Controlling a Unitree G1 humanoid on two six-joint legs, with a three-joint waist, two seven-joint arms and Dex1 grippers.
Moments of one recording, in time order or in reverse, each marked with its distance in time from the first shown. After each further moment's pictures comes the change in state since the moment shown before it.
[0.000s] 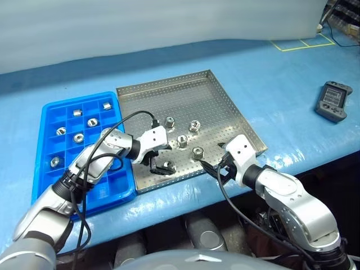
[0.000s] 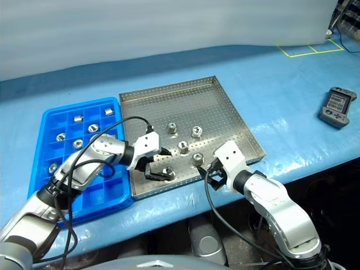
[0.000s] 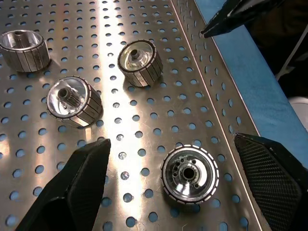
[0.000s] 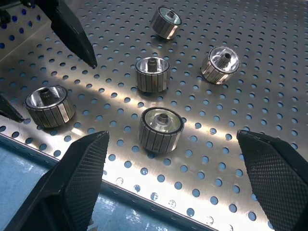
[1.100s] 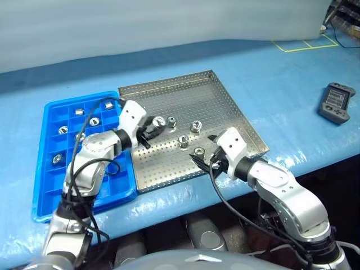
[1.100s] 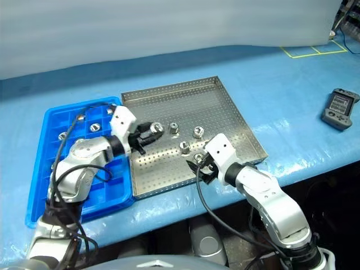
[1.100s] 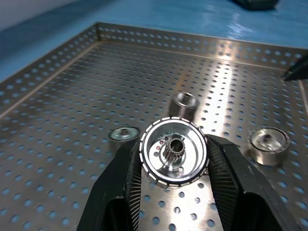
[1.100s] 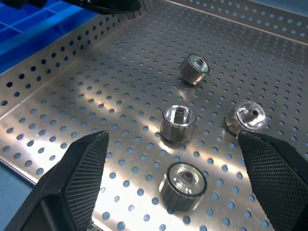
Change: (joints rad) left arm 0.258 -0.298 0.535 -0.293 -0.026 0.132 0.598; right arm -0.147 0.029 0.085 0.038 -0.019 -0.037 0.074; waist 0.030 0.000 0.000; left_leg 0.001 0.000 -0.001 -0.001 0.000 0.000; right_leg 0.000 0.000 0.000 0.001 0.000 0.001
